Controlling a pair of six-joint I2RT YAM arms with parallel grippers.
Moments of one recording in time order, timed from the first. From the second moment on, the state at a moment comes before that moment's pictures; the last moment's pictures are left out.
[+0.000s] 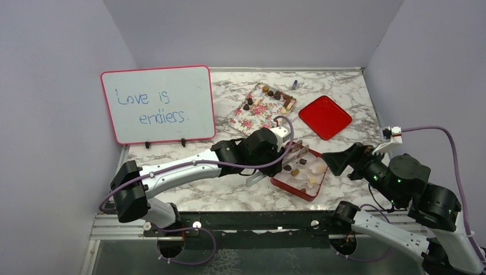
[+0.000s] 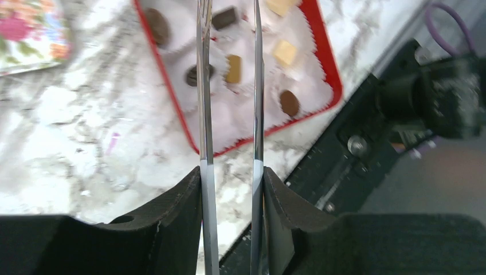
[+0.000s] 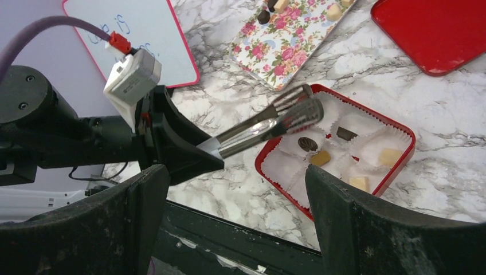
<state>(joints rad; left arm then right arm) -1.13 1.44 1.17 -0.41 0.03 -0.41 0.93 0.45 1.14 -1.02 0.46 0.71</state>
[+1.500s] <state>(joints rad) -0.66 1.99 1.58 -0.45 -0.27 -0.23 0.93 0.44 1.16 -1.03 0.45 0.71</state>
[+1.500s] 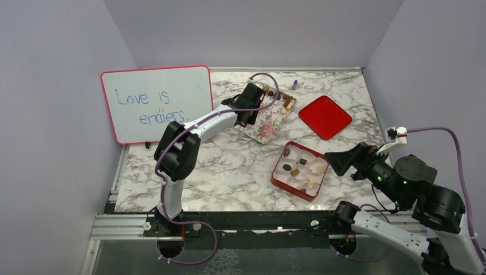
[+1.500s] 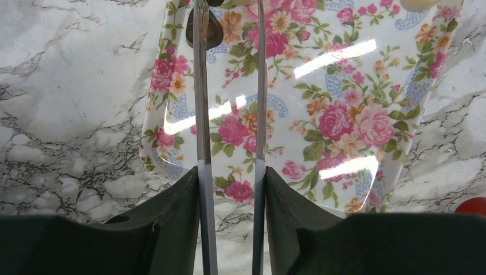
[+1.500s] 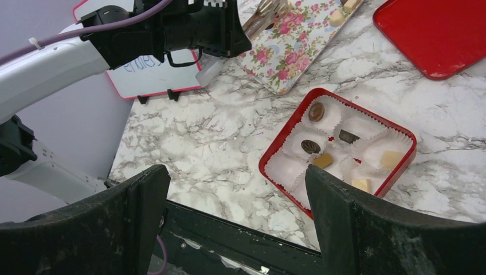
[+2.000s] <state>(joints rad) -0.62 2.02 1.58 -0.43 -0.18 -0.22 0.93 0.44 1.16 -1.03 0.45 0.71</state>
